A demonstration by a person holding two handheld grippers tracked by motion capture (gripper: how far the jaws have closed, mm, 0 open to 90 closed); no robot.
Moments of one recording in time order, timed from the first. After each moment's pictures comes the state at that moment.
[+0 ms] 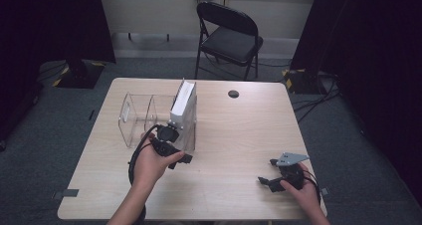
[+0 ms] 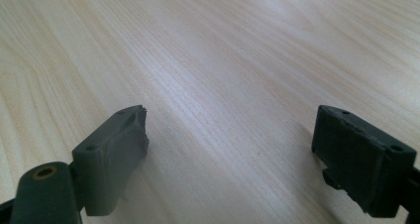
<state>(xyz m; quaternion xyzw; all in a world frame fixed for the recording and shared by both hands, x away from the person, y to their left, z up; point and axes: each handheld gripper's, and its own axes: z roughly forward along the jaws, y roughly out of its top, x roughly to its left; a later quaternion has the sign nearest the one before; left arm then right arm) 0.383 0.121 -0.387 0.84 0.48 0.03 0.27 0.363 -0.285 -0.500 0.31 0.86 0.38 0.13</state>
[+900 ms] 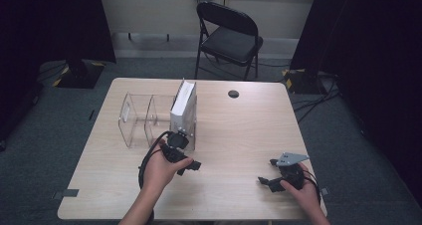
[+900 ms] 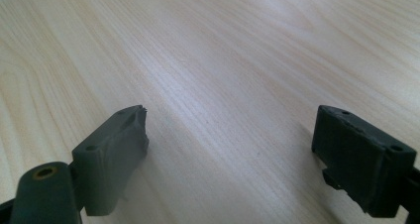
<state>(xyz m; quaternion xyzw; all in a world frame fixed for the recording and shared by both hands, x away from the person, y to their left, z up) 0.379 0.099 -0.407 0.85 0.46 0.00 0.27 0.363 -0.285 -0.500 0.31 0.86 0.38 0.13</state>
